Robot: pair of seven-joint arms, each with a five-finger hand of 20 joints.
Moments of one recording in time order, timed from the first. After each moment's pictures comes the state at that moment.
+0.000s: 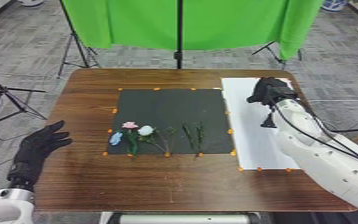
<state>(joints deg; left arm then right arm) 129.7 -59.1 -105.1 -115.1 59.6 10.0 7.0 -62.4 -43.5 45.2 -87.4 -123.2 5.2 29.5</state>
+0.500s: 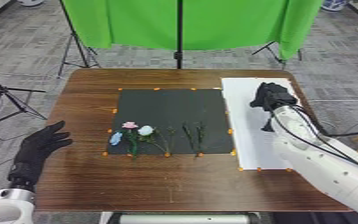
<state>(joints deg) 129.7 -59.1 -105.0 -115.1 59.5 9.9 6.9 -61.6 -45.0 41.5 -81.3 -125.4 9.9 29.7</state>
